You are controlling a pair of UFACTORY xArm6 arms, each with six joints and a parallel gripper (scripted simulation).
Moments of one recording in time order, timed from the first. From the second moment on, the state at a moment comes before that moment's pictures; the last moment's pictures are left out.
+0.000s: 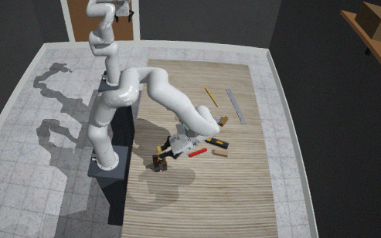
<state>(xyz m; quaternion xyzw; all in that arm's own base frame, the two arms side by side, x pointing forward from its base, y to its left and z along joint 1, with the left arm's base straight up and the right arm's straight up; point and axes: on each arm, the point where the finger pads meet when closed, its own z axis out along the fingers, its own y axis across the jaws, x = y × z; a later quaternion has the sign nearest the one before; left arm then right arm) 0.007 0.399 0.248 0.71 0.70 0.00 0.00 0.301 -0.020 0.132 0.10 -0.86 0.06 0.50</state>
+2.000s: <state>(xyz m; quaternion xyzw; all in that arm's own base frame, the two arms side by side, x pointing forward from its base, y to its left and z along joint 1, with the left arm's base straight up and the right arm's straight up) 0.007 0.399 0.248 0.71 0.70 0.00 0.00 0.301 -0.020 0.119 0.10 -0.86 0.06 0.50</state>
